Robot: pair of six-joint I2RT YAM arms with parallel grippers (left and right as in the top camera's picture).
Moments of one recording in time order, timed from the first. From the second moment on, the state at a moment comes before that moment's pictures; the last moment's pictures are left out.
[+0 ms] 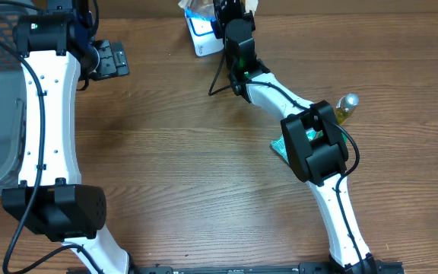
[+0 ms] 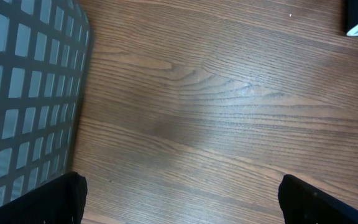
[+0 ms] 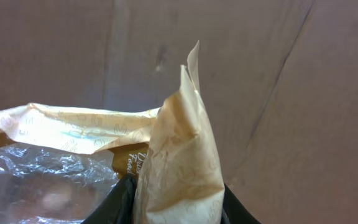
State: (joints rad) left arm 0.04 1.92 2.12 -1.39 -0.11 -0.21; right arm 0.45 2.53 1.96 0.58 0.39 -0.22
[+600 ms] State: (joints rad) left arm 0.04 1.92 2.12 -1.39 -0.11 -0.21; right arm 0.48 2.54 1.96 0.86 0.54 -0.26
